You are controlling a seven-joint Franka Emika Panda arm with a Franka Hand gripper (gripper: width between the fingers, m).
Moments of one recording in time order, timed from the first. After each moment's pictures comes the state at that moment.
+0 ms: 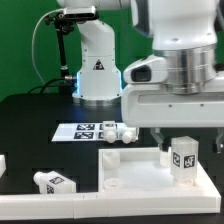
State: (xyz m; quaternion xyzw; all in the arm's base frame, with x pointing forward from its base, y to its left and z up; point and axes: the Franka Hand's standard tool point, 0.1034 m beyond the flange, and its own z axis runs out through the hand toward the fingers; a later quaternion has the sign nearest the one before) arm 0.635 0.124 0.079 -0.98 0.18 0.01 0.06
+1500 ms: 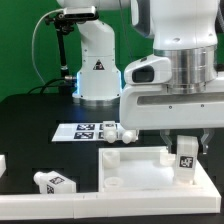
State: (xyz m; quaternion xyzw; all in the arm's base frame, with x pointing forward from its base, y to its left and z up) arm 0.638 0.116 0.076 -0.98 0.19 -0.01 0.04
